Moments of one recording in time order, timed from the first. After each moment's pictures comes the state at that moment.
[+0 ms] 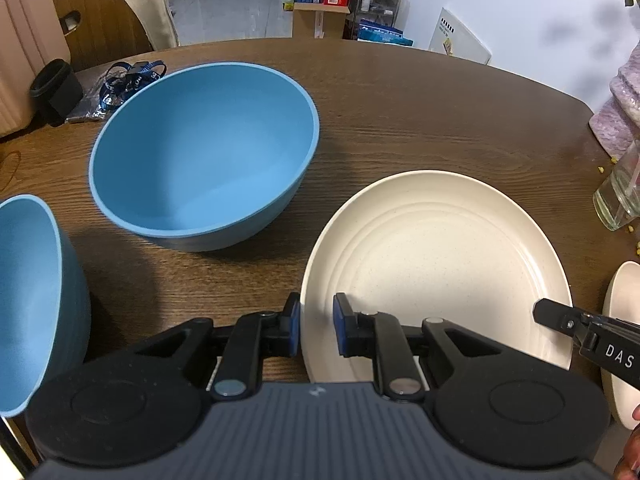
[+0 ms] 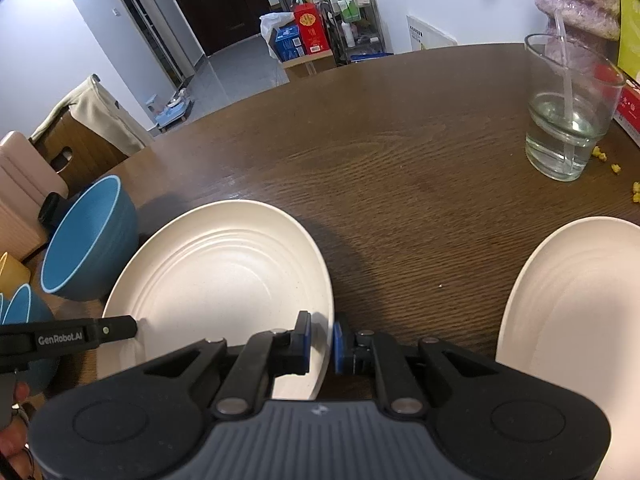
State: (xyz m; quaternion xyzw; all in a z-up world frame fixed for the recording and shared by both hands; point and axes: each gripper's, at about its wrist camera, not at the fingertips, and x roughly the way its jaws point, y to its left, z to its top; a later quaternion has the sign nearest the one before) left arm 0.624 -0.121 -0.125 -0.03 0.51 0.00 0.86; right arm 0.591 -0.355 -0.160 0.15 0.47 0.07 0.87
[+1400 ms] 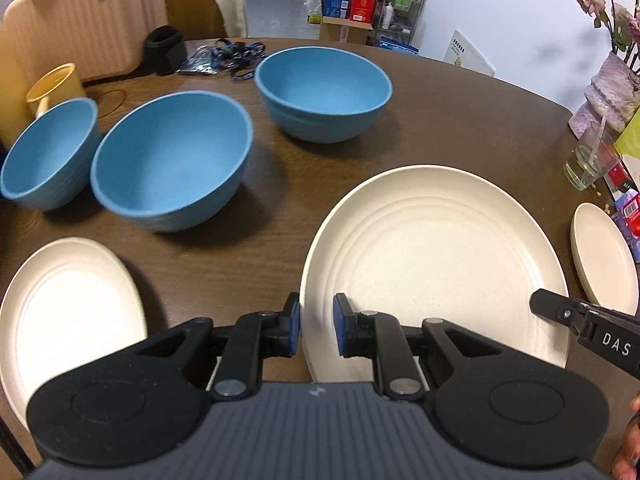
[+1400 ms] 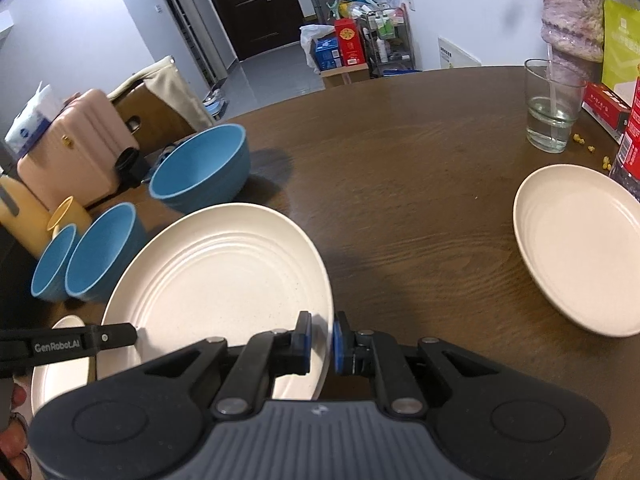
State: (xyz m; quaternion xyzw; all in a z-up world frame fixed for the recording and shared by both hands) left arm 0.456 -0.053 -0.078 -0.06 0.49 0.02 0.87; right arm 0.446 -0.291 -0.108 0.13 0.44 0.11 0.88
